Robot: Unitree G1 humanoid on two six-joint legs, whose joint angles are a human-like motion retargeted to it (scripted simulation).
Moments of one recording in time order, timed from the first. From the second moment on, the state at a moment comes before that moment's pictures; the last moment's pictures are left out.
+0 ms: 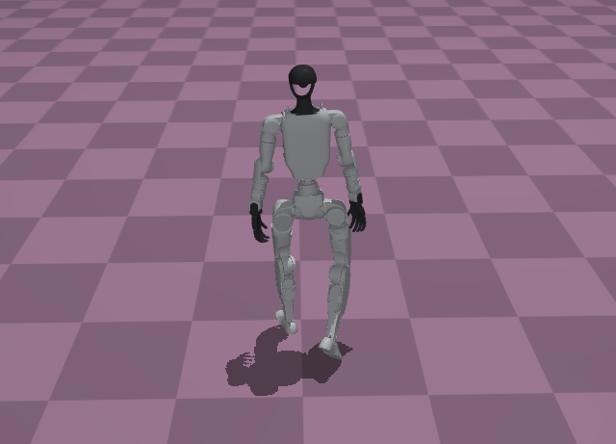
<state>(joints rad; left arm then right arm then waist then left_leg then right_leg) 0.05 0.21 0.34 1.48 0.74 0.02 -0.26 0.03 -0.18 -0.11 1.50 -0.83 -0.09 0.00 0.16 0.00 -0.08 -0.32 0.16 0.36 0.30 -0.12 0.10 -0.03 -0.13 -0.38 0.70 0.12 0.12</state>
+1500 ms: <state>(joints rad) 0.02 0.24 0.44 1.48 0.43 -0.03 -0.26 0.10 -0.15 -0.24 1.49 -0.58 -0.03 0.18 0.10 -0.10 -0.06 -0.09 0.10 0.55 0.14 -0.17 0.05 -0.25 -0.16 -0.42 0.39 -0.20 0.05</state>
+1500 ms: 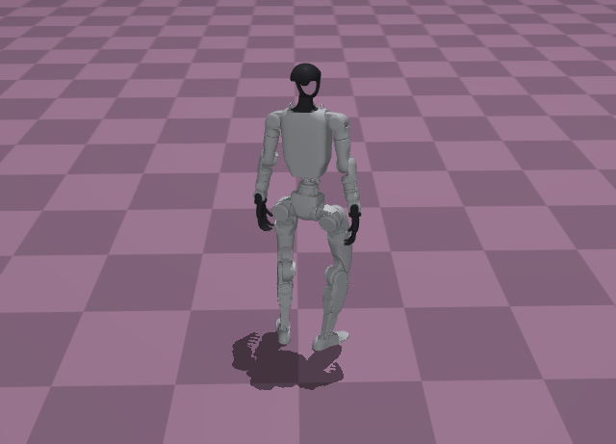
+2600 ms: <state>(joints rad) 0.04 0.32 0.17 1.34 1.02 0.07 -0.13 0.06 -0.14 -0.16 1.43 -0.63 -0.01 0.16 0.05 -0.13 -0.05 -0.14 0.06 0.42 0.15 -0.18 0.07 -0.31 -0.21 -0.65 0.23 -0.20 0.03</state>
